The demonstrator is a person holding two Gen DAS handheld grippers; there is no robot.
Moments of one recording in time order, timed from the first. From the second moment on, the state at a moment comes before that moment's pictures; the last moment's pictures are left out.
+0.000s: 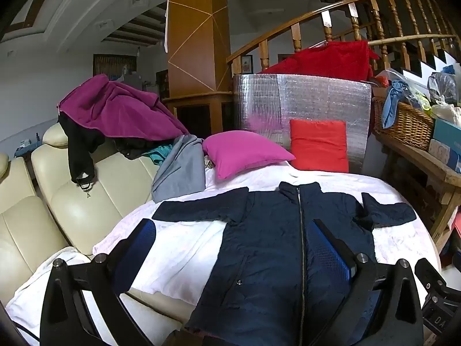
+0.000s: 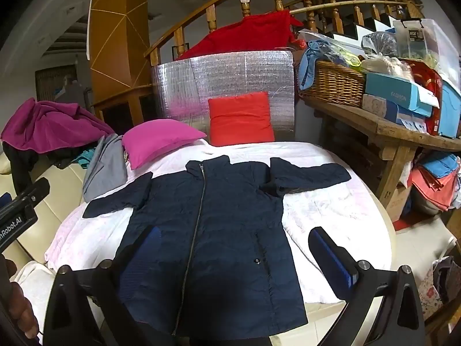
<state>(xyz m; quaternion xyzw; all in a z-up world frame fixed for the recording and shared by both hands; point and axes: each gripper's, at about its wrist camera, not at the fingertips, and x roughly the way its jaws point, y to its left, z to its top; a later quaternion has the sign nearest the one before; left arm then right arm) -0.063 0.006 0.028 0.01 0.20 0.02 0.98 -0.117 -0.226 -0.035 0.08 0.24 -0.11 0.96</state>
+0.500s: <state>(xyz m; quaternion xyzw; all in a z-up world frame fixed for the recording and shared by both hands) -0.062 0.007 0.027 0.02 0.20 0.02 0.98 -0.119 -0.229 -0.035 0.08 0.24 -0.11 0.96</state>
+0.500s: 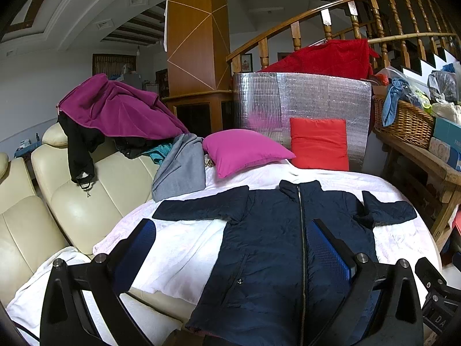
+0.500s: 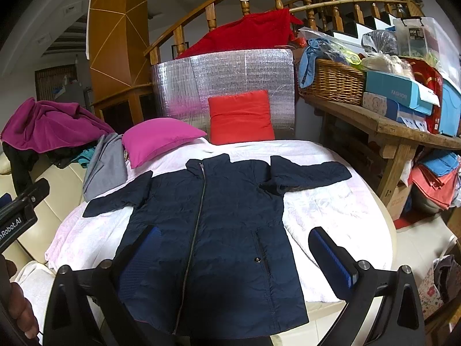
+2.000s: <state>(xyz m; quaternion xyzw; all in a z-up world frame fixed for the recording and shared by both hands) -0.023 0.005 0.009 0.03 0.23 0.04 0.97 -0.095 -0.294 -0.030 0.17 0.18 -0.09 0.96</state>
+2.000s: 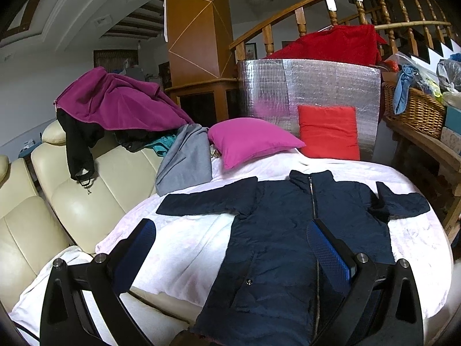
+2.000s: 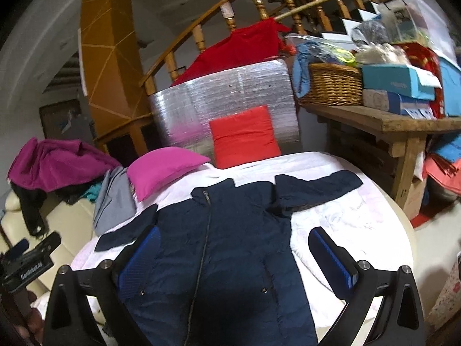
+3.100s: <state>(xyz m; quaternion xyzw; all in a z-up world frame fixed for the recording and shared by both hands) 0.254 -0.124 -0.151 0.00 0.47 0.00 0.88 0.136 -0.627 -0.203 0.51 0.23 -0.11 0.82</state>
